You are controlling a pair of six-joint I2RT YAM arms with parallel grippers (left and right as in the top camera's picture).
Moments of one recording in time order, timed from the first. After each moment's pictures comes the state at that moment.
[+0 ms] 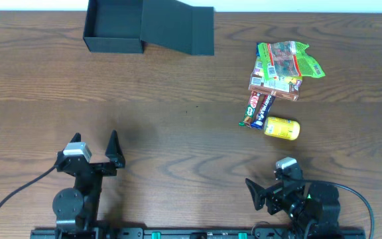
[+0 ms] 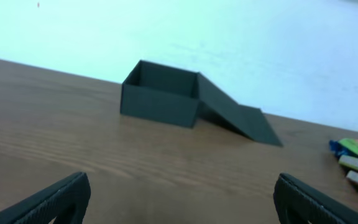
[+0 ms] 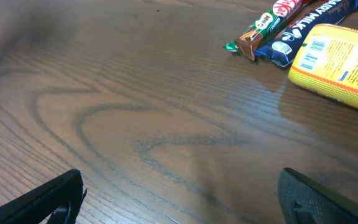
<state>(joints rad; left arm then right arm) 0.01 0.05 0.13 -0.16 0.04 -0.22 0.07 0.01 0.19 -0.82 -0.43 -0.03</state>
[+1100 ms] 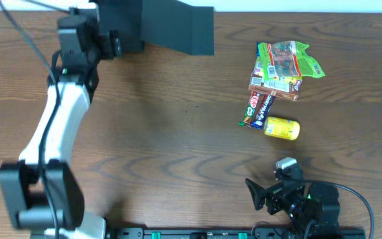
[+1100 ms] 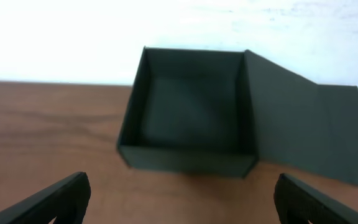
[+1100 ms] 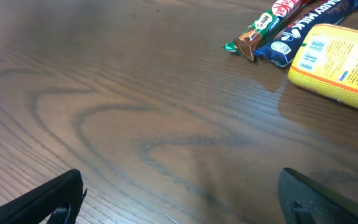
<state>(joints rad) 0.01 1.73 1.33 -0.12 -0.03 -0.01 0.07 0.01 0.19 -0.82 -0.43 -0.03</state>
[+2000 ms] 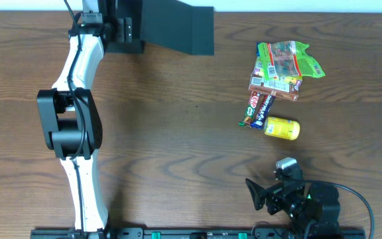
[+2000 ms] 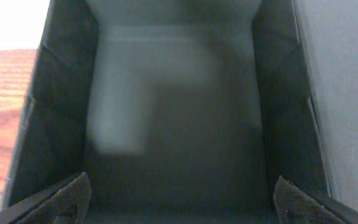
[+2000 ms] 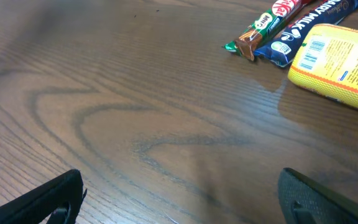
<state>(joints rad) 0.01 2.34 1.99 -0.47 0.03 0.04 0.07 0.01 0.19 -0.82 -0.43 -0.03</state>
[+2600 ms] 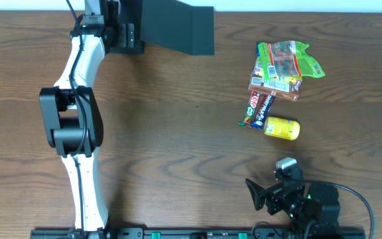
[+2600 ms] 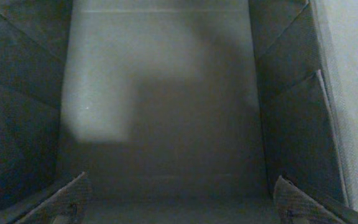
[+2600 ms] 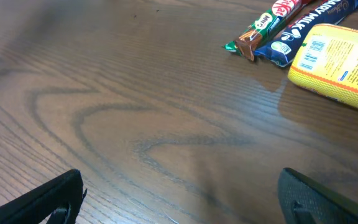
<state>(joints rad) 0.01 2.37 2.01 -0.53 0.07 0.04 0.07 0.01 0.19 -0.82 -0.43 -0.03</state>
